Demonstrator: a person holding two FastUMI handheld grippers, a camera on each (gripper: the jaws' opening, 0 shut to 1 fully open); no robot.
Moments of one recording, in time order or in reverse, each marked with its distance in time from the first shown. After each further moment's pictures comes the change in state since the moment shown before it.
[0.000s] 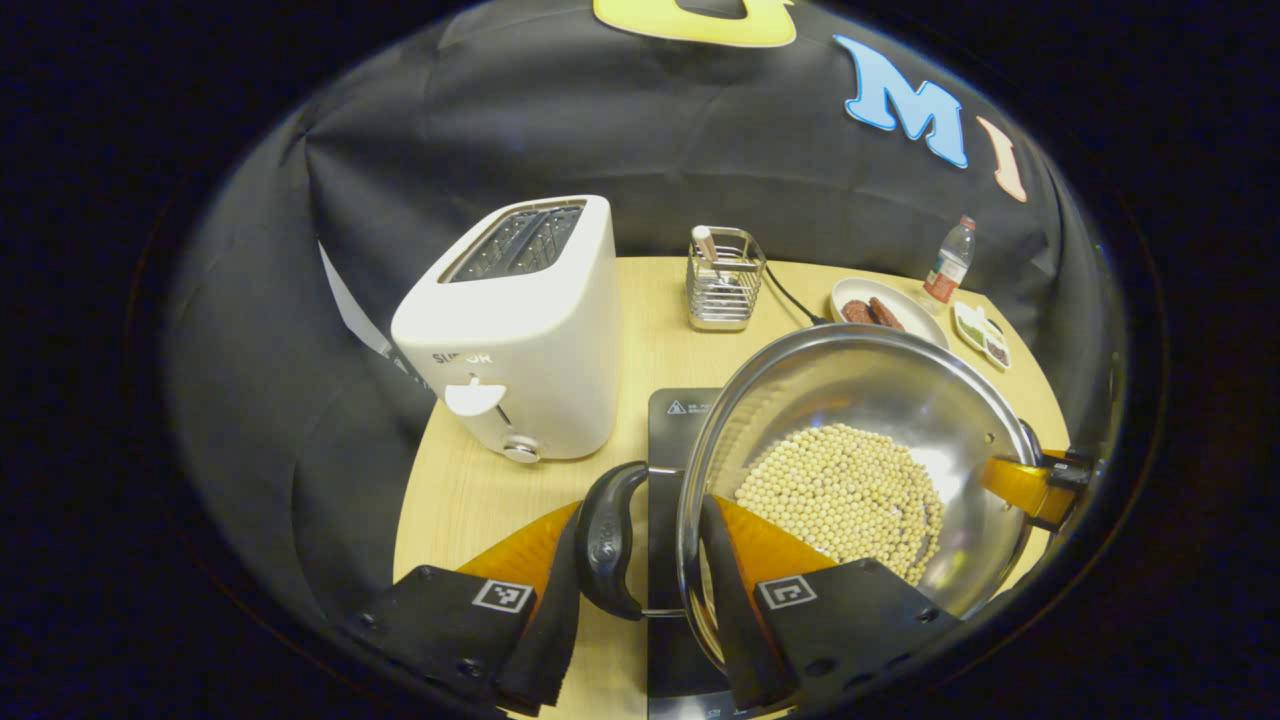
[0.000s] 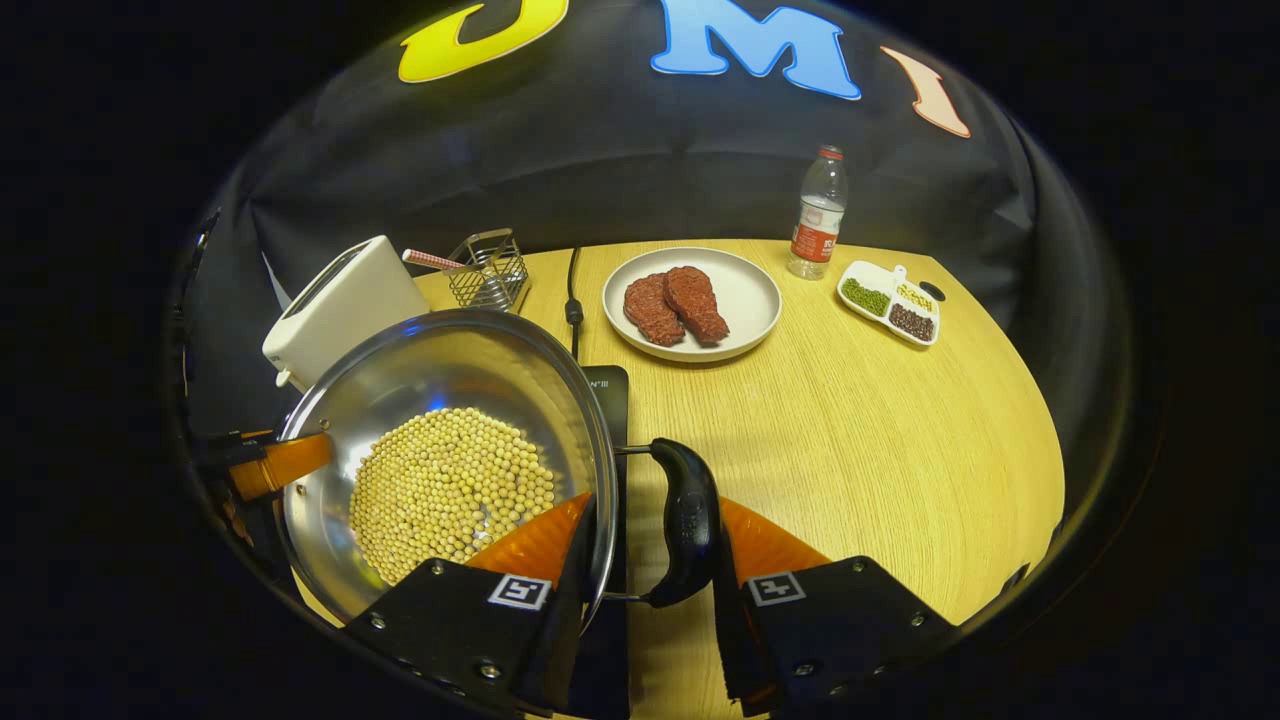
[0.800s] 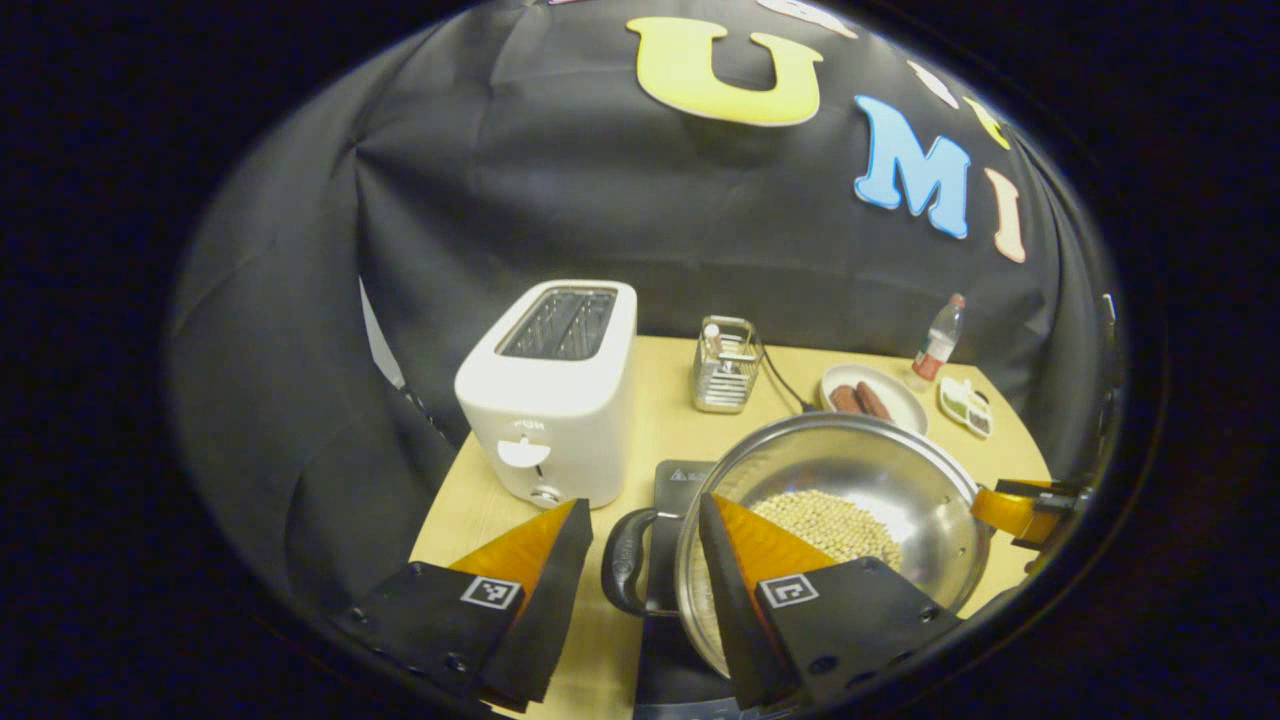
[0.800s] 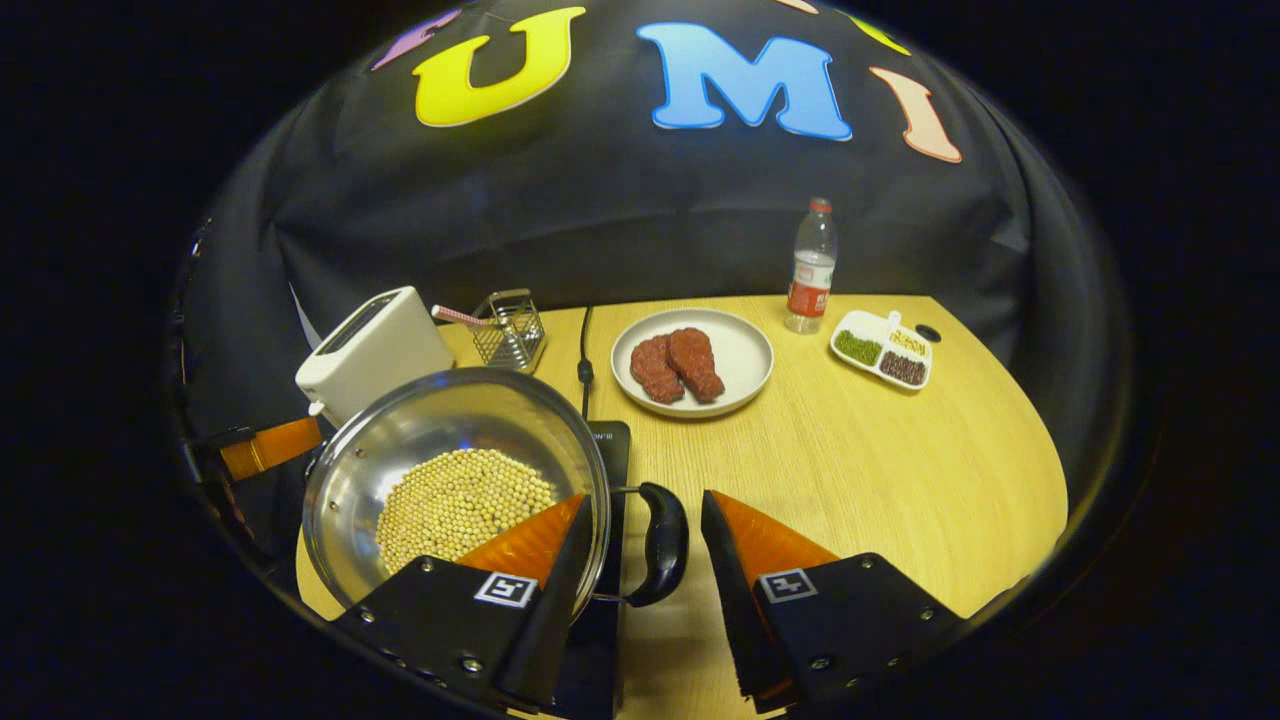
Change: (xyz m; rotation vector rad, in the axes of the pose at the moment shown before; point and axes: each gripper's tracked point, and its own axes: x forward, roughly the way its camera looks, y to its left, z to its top) left arm -0.061 0.003 0.048 -0.107 -0.257 0.014; right arm -0.040 -0.009 0.041 -0.030 -0.205 0.062
